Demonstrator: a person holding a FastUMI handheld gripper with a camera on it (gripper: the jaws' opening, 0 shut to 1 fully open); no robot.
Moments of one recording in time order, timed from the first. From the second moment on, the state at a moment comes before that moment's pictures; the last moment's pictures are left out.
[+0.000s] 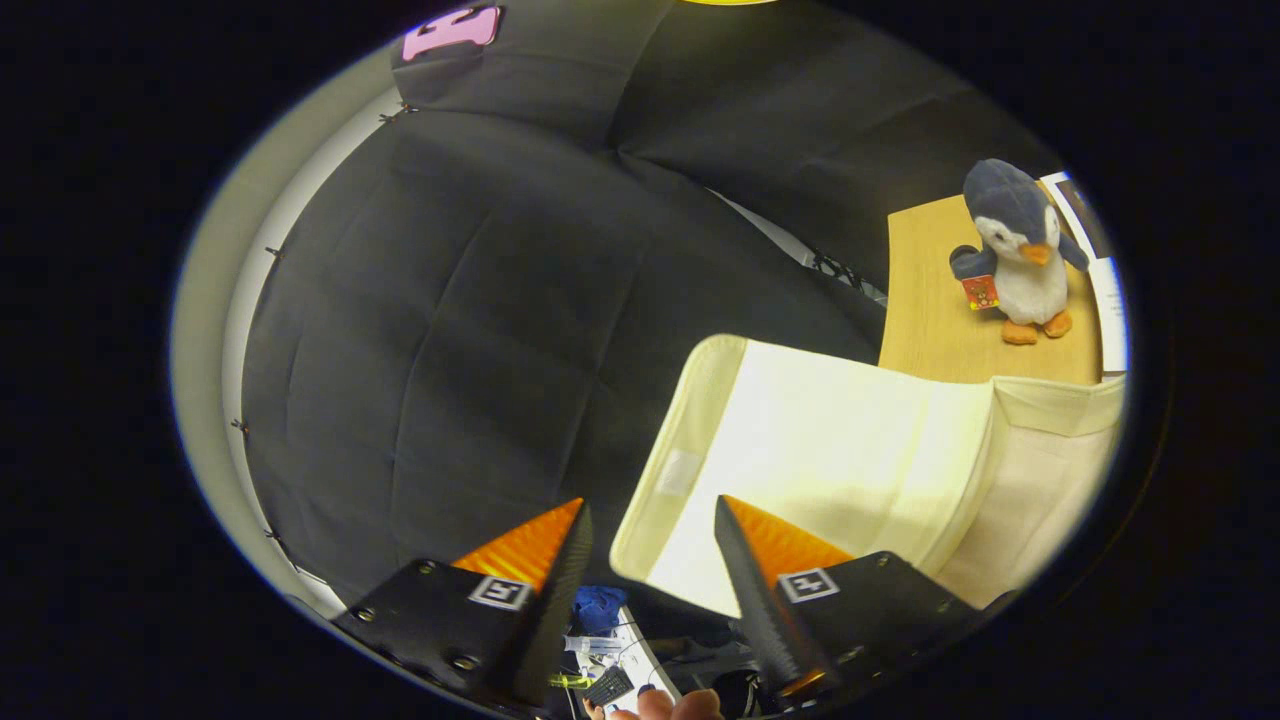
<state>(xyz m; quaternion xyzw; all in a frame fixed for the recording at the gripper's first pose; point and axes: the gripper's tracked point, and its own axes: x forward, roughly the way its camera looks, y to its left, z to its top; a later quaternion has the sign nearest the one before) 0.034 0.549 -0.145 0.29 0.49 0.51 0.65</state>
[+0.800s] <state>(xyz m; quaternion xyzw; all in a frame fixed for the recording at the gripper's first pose) 0.086 0.359 -0.153 0.28 0.45 0.40 0.75</state>
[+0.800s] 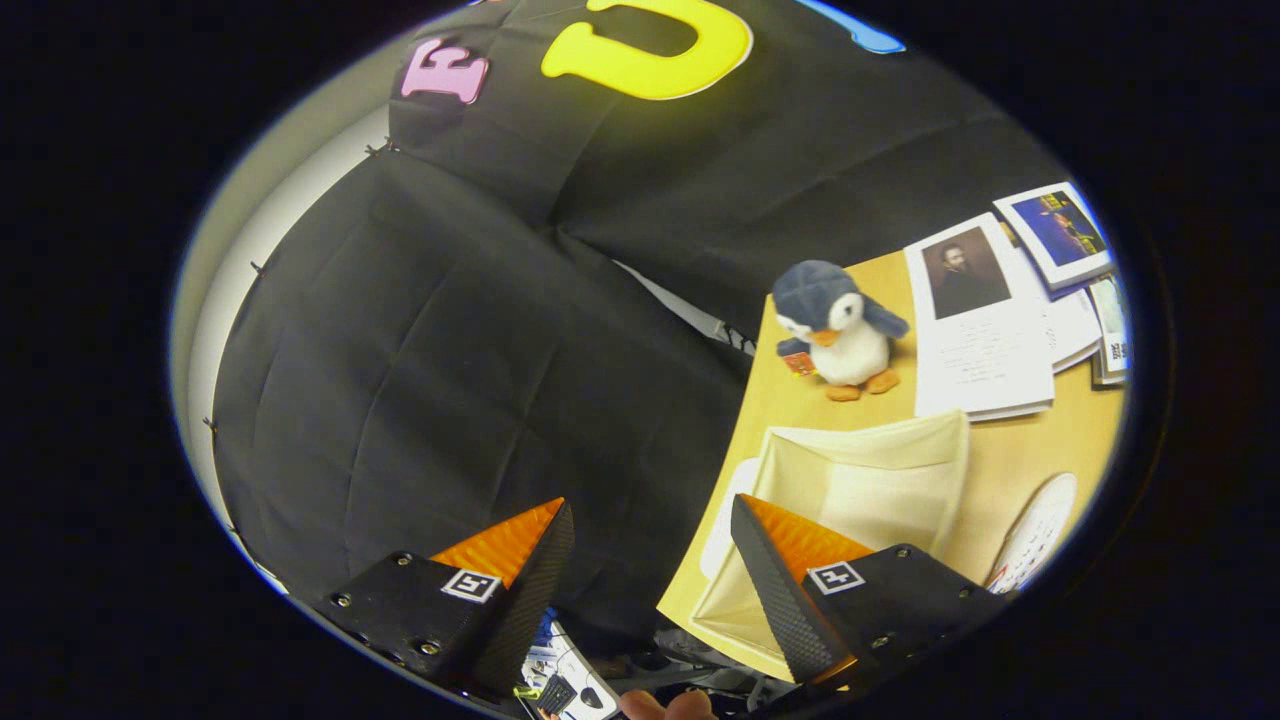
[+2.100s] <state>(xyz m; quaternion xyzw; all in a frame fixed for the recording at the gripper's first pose) 0.038 0.095 -0.360 0.08 0.58 0.20 0.78</state>
